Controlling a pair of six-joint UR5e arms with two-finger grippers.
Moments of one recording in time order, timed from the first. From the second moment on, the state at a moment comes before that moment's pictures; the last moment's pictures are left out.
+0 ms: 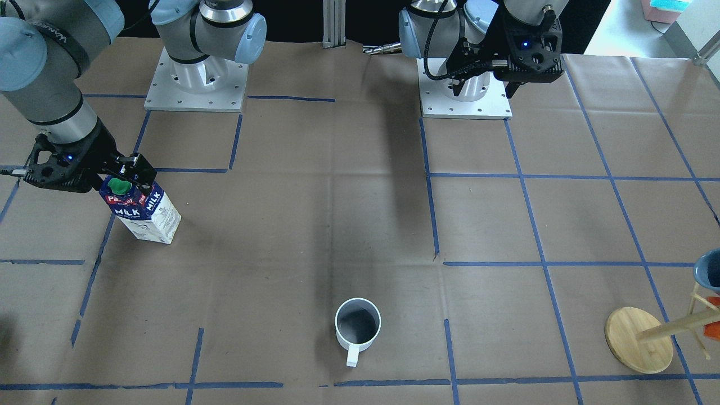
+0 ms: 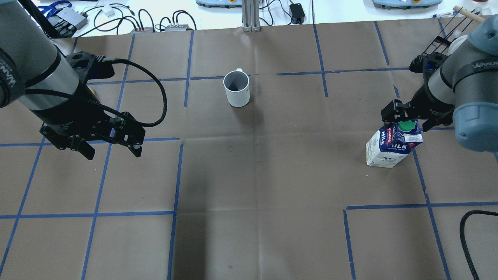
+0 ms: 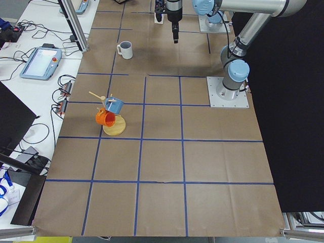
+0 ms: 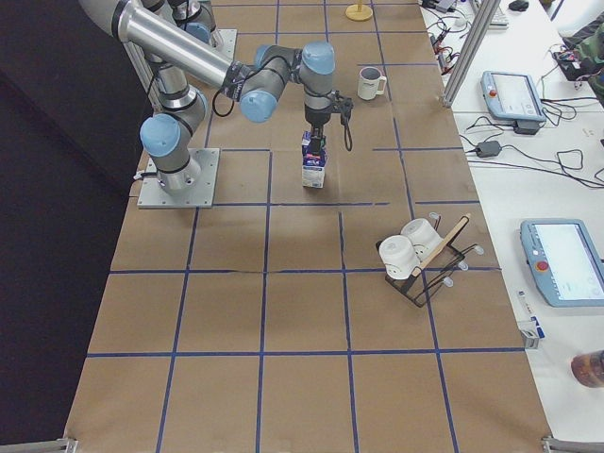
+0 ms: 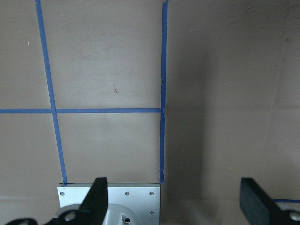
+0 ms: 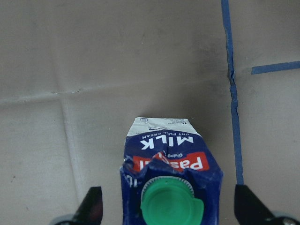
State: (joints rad) left arm -1.52 -1.36 -1.75 -1.68 1.55 0.05; right arm 1.27 -1.58 2.01 -2.02 -1.56 -0.17
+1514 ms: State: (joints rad) left arm -1.52 -1.33 -1.83 -1.51 1.59 0.05; right arm 1.32 -1.48 1.64 -1.73 -1.56 -0.17
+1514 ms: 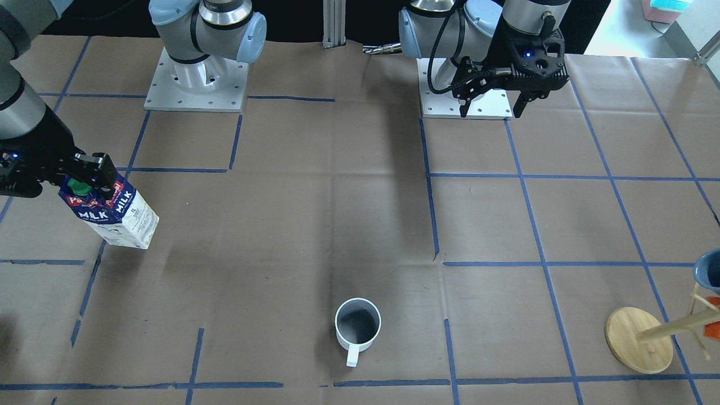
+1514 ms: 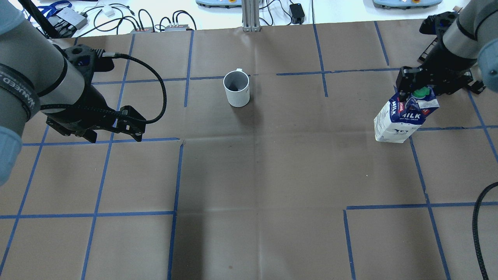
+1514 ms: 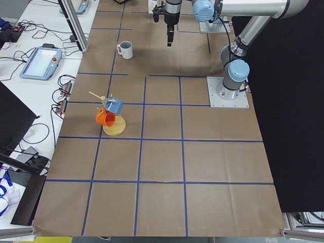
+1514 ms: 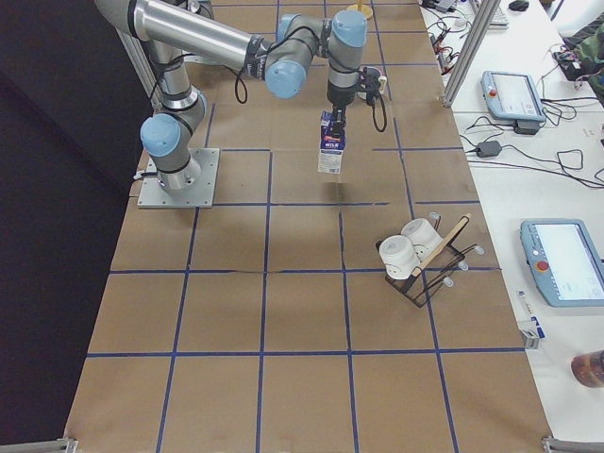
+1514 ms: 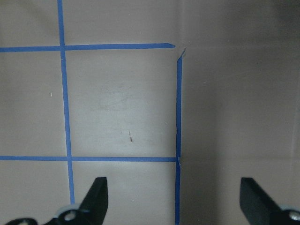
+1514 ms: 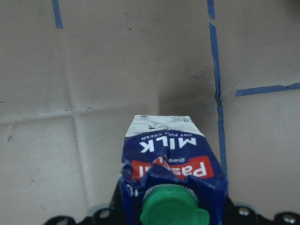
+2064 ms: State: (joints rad) left arm -1.52 -1.33 -1.83 -1.51 1.60 0.05; right arm 1.57 -1.21 1.25 -1.63 -1.57 -0.10
